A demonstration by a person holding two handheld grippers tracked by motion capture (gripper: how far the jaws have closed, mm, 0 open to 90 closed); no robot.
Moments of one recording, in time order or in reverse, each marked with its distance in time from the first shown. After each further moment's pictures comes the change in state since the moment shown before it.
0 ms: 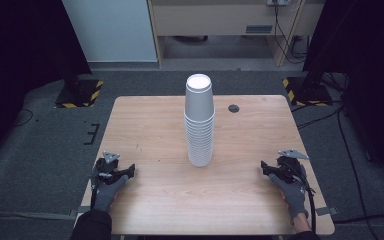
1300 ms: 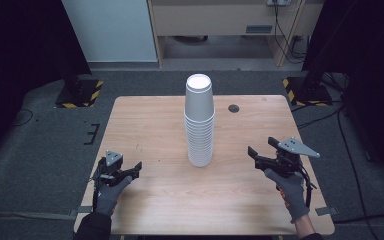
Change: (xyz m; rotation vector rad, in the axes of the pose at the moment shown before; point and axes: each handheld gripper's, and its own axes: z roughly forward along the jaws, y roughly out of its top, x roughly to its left) left arm -0.026 0.013 -0.029 -0.096 -0.092 0.024; right arm 0.059 0.065 -0.079 -0.341 0.253 -0.085
